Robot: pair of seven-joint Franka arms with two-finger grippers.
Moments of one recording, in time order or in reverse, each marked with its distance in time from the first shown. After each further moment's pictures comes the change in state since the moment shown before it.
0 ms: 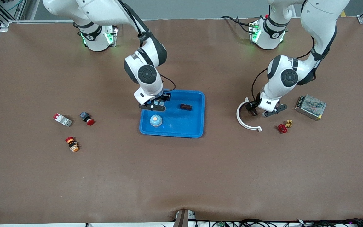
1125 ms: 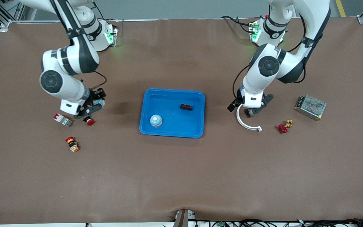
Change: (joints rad) left arm -0.050 -0.064 -0.222 0.247 0.002 -0.225 -0.631; right arm -0.465 -0.319 -0.062 -0.240 -0.099 -0.186 -1.019
